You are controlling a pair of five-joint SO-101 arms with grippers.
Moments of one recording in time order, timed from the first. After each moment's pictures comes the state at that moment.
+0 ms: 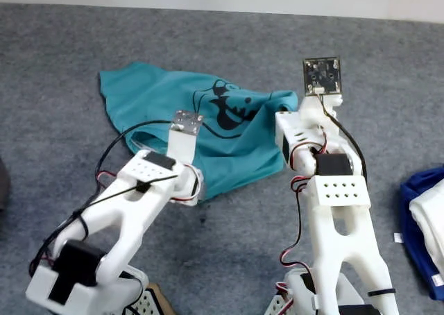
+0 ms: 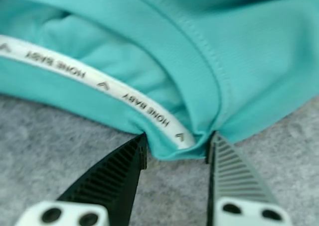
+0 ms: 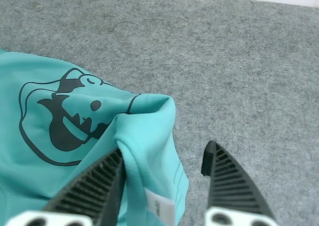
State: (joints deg) left arm 14.9 -9.5 48.9 48.0 9.5; right arm -8.9 -33.1 43.1 33.4 3.3
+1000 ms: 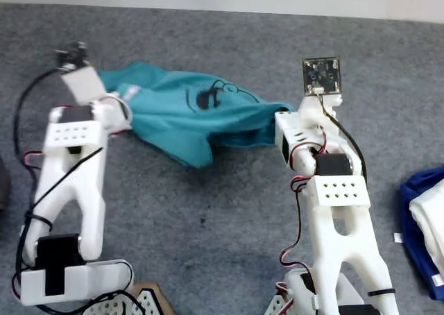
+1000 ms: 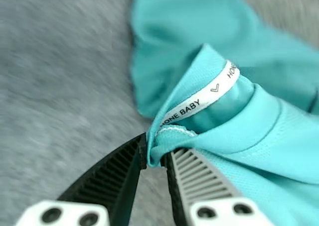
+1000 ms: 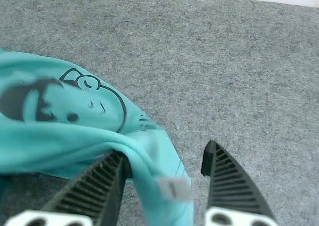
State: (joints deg) left arm -15.6 -8.0 25.0 48.0 17.4; right arm -8.9 -33.1 43.1 33.4 3.3
